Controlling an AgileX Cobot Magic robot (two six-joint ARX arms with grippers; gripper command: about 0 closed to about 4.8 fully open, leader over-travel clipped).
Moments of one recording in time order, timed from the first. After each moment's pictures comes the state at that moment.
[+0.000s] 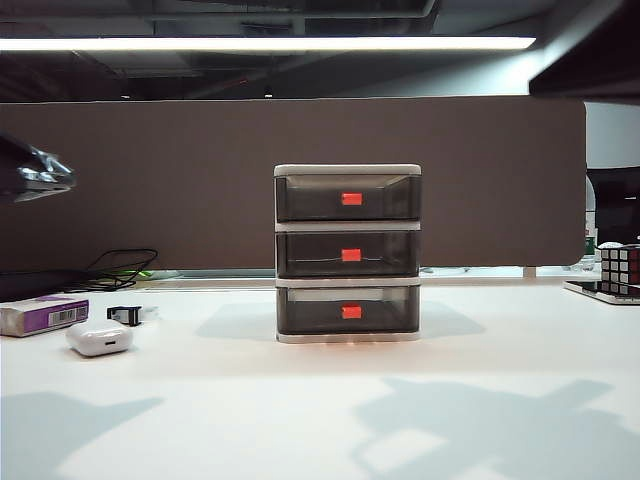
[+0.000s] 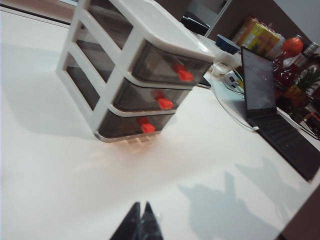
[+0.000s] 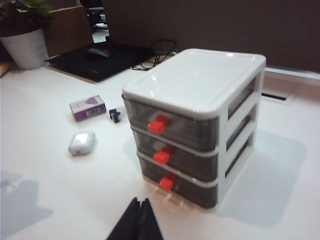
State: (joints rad) left arm -0.47 0.33 0.01 0.22 0.28 -0.47; right arm 0.40 0.55 0.26 0.20 -0.29 0.06
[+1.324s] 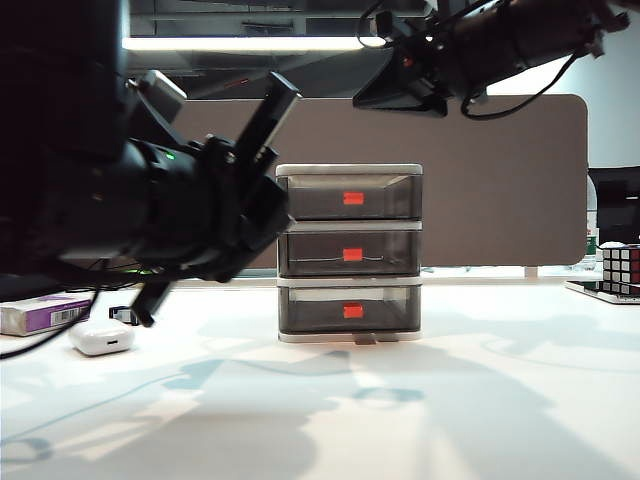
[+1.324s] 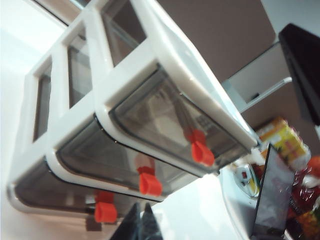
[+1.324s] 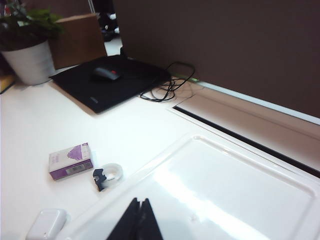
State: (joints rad) left arm -0.94 1.79 0.38 1.42 -0.48 -0.85; right arm 0.40 1.52 0.91 0.49 -0.42 0.03
